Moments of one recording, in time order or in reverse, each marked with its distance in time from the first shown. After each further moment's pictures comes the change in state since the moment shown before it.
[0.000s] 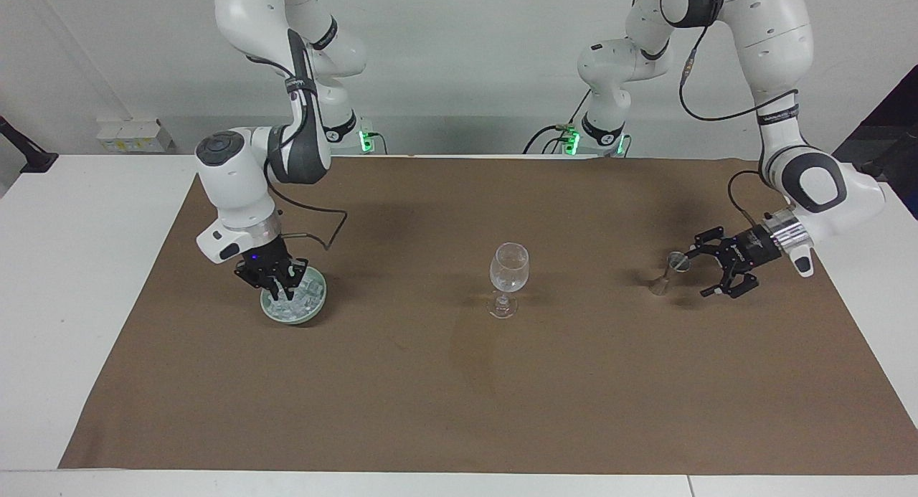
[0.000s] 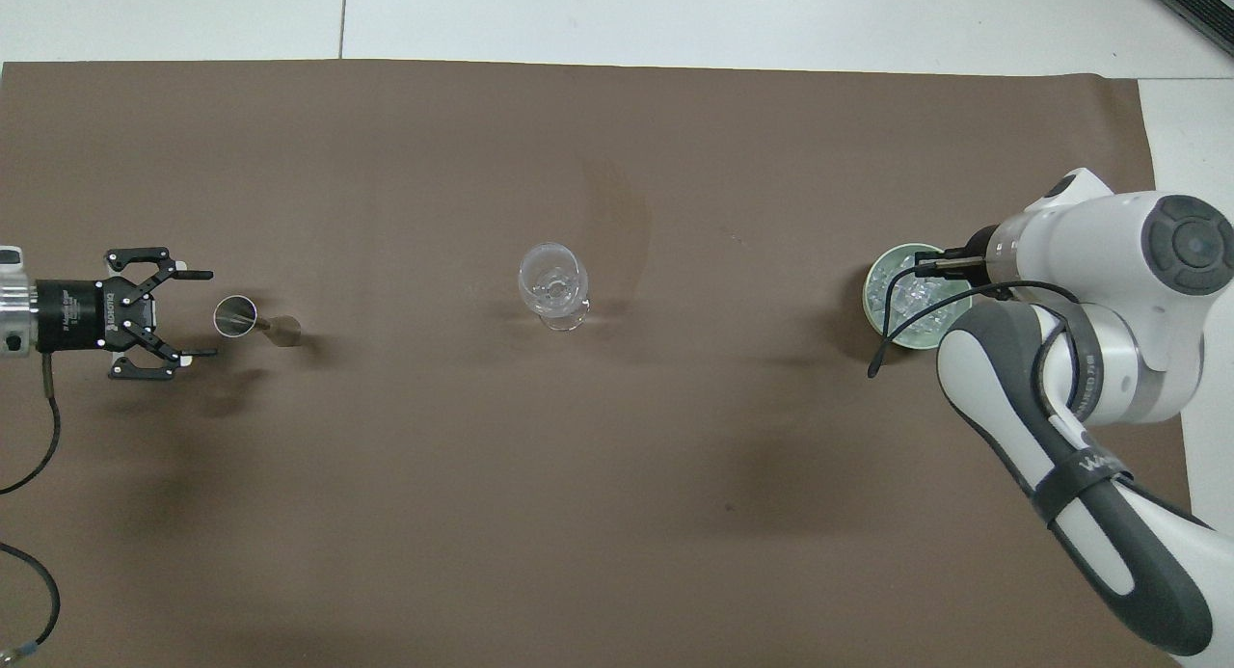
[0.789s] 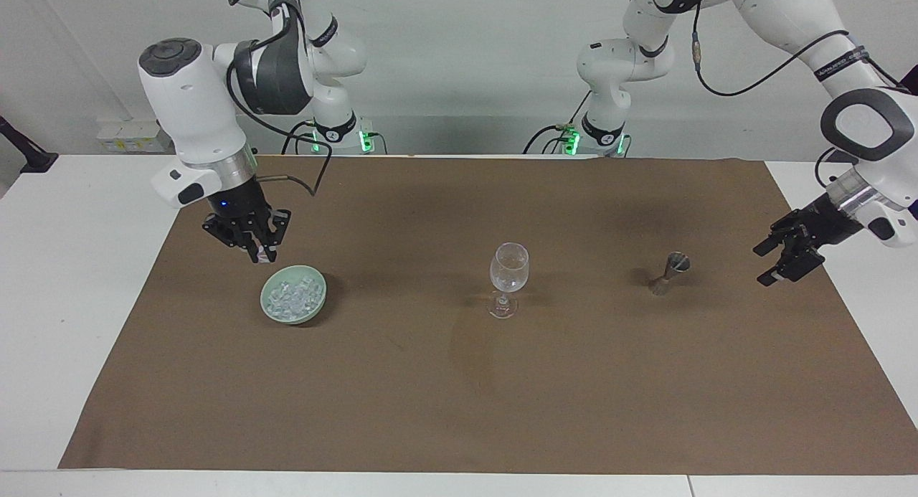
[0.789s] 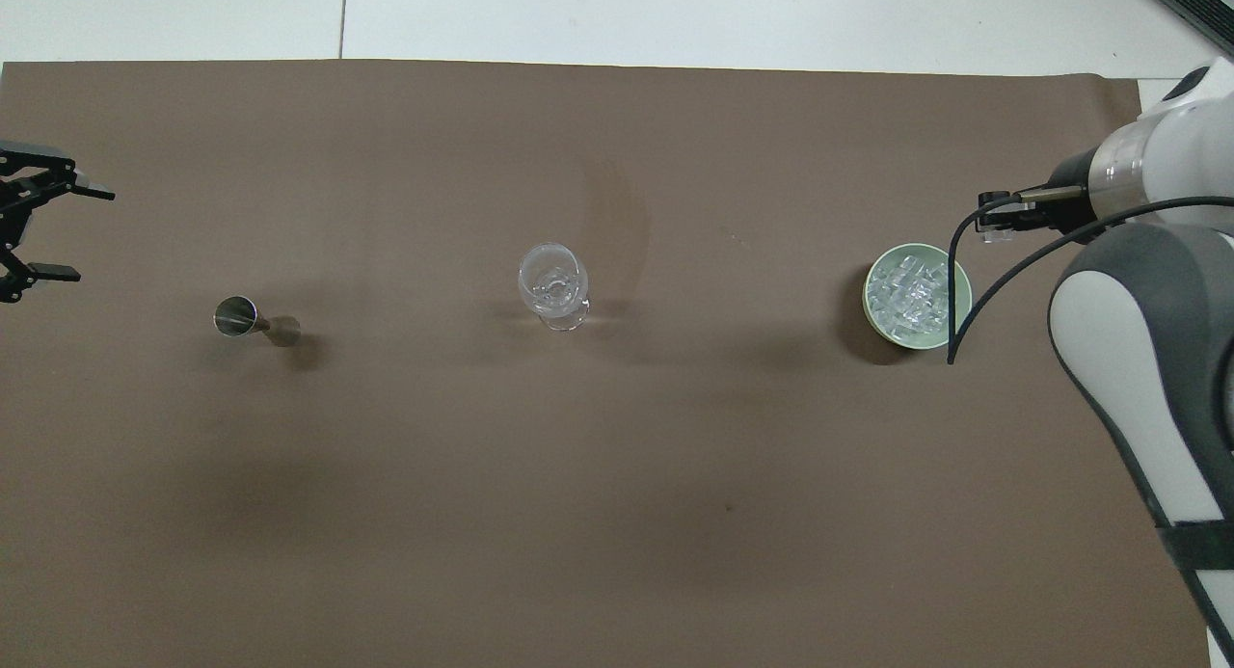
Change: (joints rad) left arm -0.067 -0.113 -0.026 0.283 0.416 -0.005 0.277; right arm 0.007 -0.057 0.034 0.348 0.001 -0.437 0.011
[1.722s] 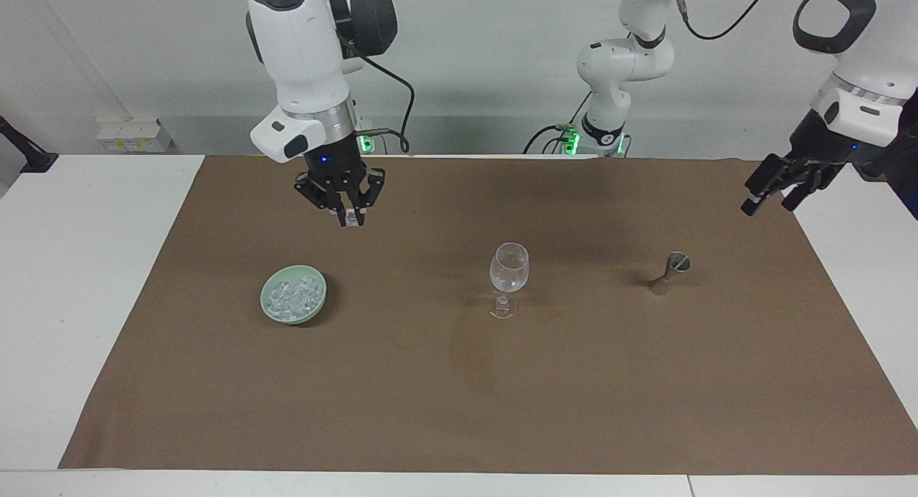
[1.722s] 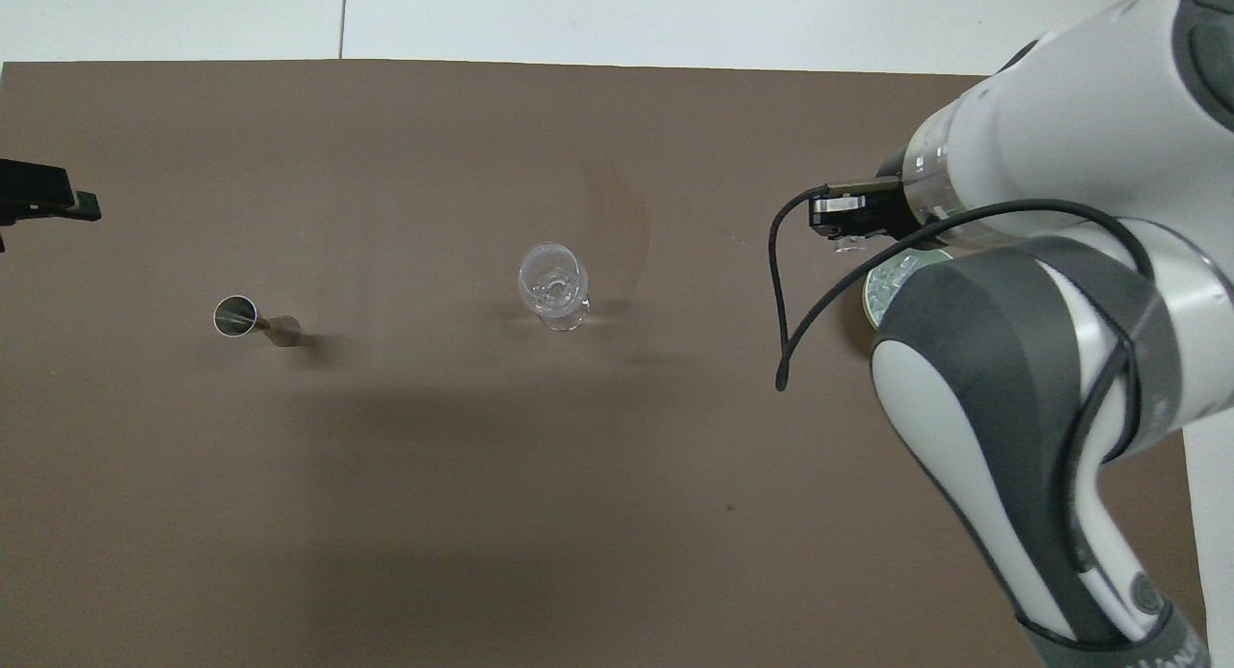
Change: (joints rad) left arm -0.001 -0.245 -0.217 0.004 0.296 -0.083 0.382; right arm 0.230 0.079 0.052 0.240 -0.014 -0.184 0.331
